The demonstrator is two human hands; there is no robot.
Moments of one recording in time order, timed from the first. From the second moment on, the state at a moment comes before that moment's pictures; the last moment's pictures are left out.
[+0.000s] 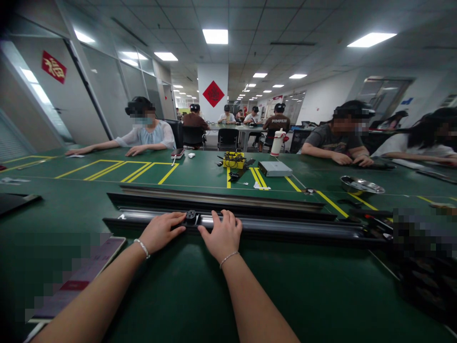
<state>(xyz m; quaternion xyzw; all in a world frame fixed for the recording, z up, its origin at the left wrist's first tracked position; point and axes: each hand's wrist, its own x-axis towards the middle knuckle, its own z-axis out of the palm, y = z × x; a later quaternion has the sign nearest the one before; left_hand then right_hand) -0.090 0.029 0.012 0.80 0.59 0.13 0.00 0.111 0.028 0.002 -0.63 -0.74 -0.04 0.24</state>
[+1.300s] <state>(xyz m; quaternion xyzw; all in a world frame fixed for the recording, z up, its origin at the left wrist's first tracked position) -0.087 0.027 0.008 0.77 0.61 0.15 -0.01 0.104 0.020 0.005 -0.48 -0.84 0.03 0.26</state>
